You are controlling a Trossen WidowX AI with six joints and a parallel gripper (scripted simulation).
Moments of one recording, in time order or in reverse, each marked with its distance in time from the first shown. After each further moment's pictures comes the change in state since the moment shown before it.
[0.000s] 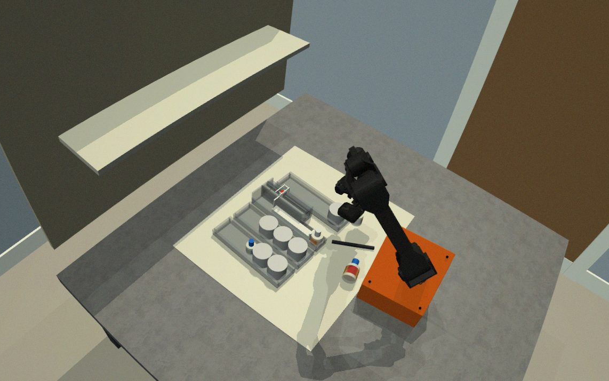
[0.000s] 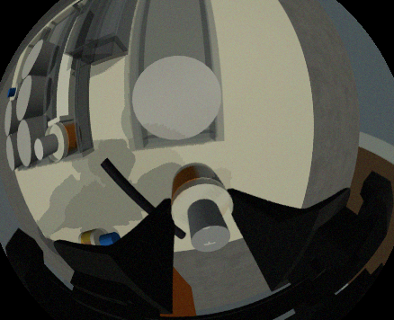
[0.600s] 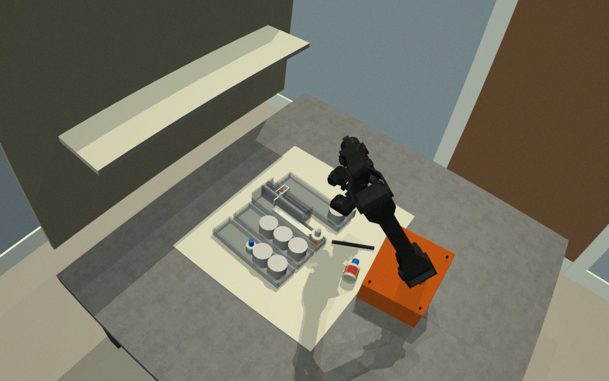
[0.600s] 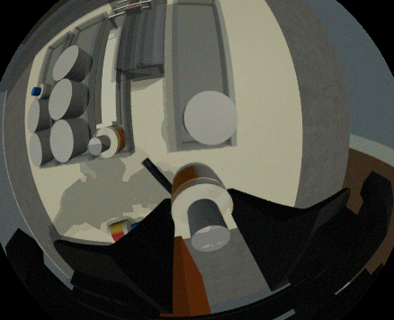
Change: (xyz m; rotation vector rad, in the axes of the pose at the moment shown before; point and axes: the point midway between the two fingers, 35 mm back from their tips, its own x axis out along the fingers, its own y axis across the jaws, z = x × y) arm -0.056 0.035 0.013 -0.004 -0.041 -0.006
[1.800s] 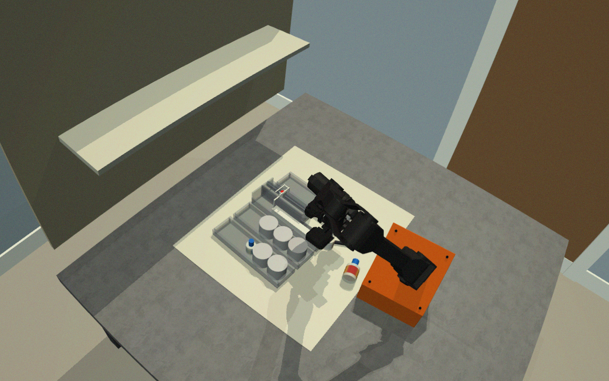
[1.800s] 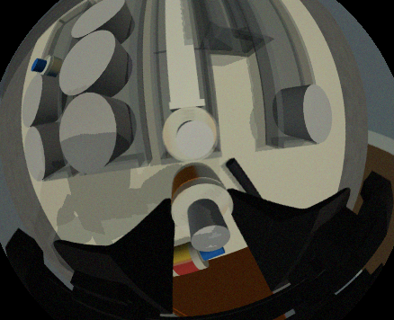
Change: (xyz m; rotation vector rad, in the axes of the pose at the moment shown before) arm 0.064 0.102 0.001 0.047 0.008 0.022
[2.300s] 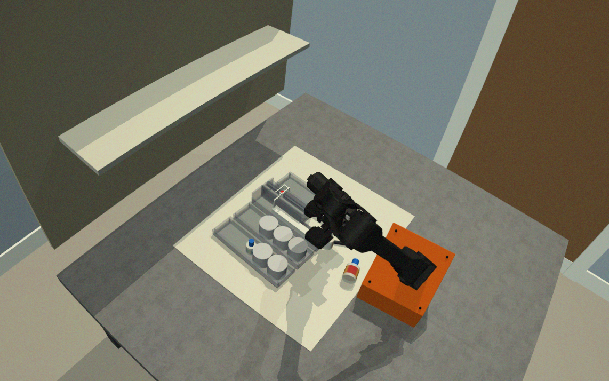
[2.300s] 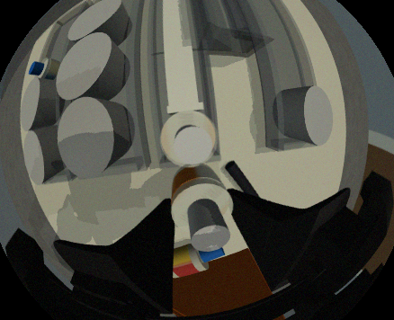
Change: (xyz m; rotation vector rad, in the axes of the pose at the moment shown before) arm 0.002 -0.001 0.003 0.005 0.003 0.001
